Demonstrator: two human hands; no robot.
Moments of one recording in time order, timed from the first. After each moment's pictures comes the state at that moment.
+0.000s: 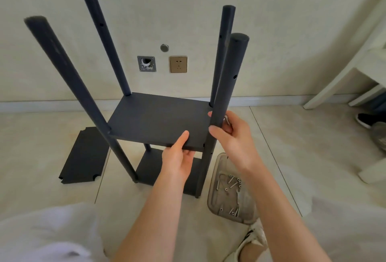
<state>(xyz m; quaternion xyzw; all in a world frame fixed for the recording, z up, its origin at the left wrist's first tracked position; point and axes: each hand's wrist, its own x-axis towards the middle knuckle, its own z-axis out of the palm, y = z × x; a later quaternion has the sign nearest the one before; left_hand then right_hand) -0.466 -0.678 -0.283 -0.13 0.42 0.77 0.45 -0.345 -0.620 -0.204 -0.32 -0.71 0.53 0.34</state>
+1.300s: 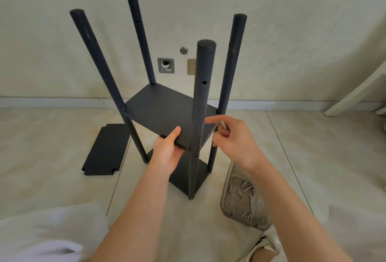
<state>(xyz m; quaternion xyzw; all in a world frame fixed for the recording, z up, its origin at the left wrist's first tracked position) -0.522 -0.708 -0.272 -0.06 0.52 0.76 0.40 -0.370 -0.623 -0.208 -0.29 -0.80 0.46 0.24</state>
